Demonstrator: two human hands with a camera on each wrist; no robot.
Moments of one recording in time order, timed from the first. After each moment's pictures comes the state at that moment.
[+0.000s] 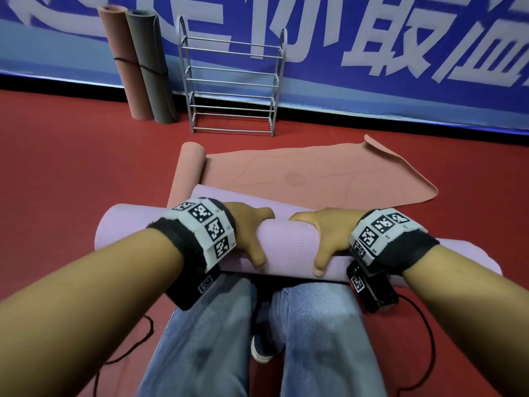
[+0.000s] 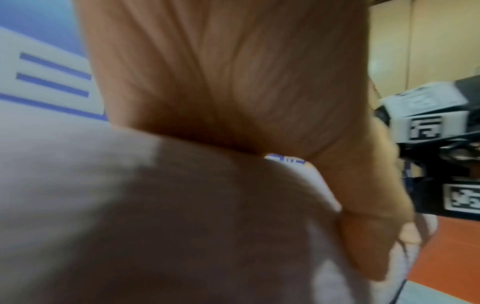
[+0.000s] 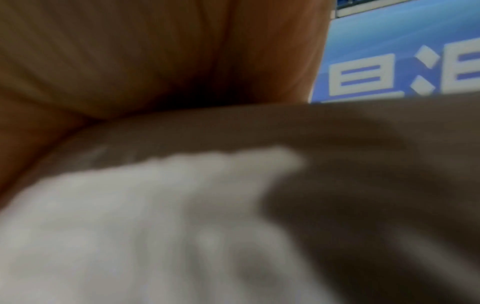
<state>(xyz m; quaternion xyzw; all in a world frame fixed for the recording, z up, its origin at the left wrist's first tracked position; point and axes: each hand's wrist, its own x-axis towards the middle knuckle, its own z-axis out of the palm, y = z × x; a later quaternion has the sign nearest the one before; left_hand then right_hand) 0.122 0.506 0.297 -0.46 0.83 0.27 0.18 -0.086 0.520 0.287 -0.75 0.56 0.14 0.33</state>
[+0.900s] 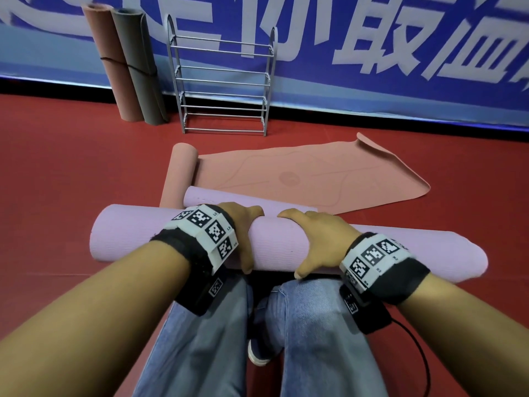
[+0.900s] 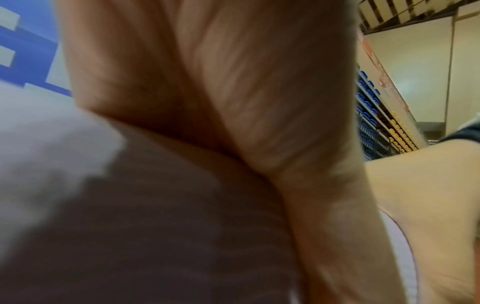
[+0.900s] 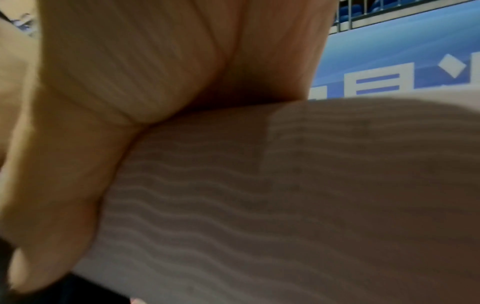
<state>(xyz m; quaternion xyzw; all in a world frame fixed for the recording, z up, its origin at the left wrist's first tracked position) 0.118 0.488 0.276 -0.50 0.80 0.26 0.21 -0.078 0.540 0.258 -0.77 0.61 0.10 0.17</state>
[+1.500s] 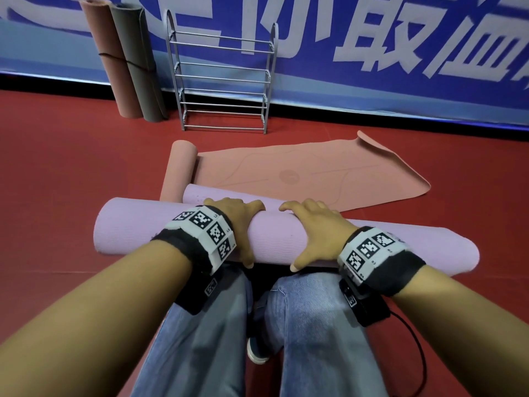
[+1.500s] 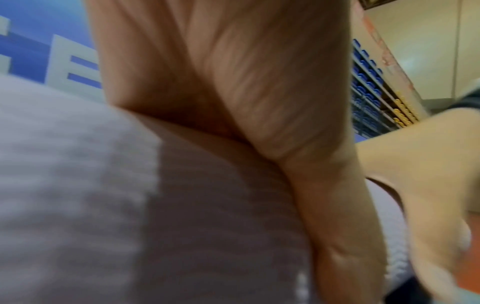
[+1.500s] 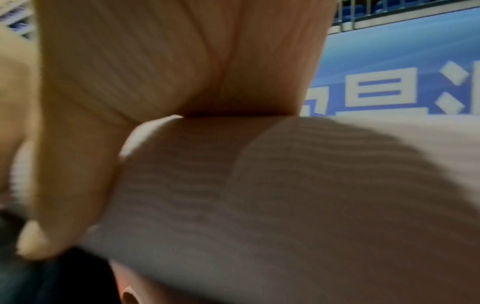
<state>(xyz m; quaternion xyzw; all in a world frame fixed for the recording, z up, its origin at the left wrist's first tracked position) 0.116 0.485 0.265 -0.50 0.83 0.17 0.18 -0.081 0.532 0.252 -0.77 0.62 0.09 0.14</state>
